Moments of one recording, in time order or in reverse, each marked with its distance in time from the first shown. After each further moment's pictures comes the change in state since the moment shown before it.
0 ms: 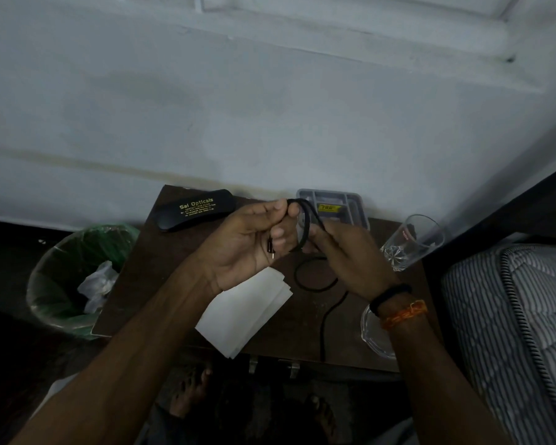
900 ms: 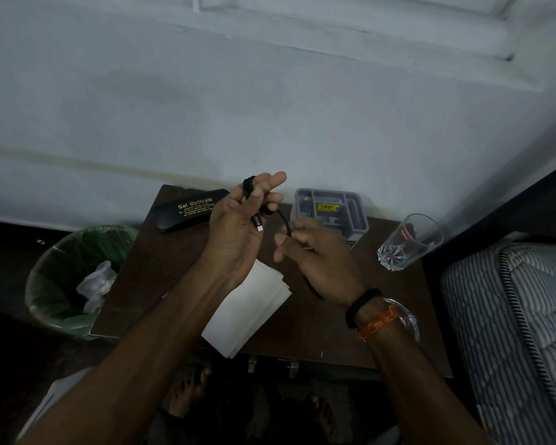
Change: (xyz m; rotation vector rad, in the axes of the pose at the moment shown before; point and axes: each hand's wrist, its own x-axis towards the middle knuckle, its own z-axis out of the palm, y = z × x) left_hand 0.016 -0.009 -0.010 0.107 0.485 0.417; right_hand 0.000 -0.033 0.021 0.283 -0.072 0.201
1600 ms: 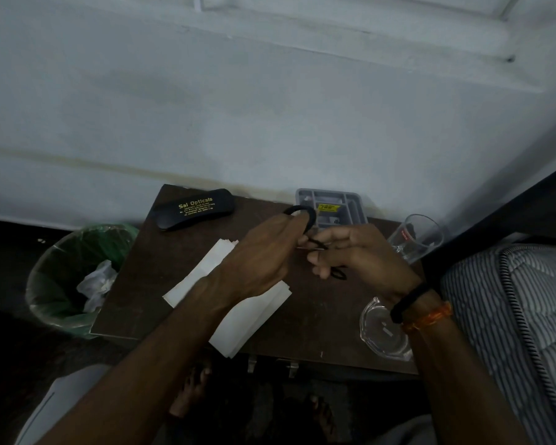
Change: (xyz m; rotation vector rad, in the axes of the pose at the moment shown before) left_hand -0.014 -0.021 -0.016 1.584 -0.608 0.683; right_hand -0.009 0.003 -0.053 0.232 -0.150 0.173
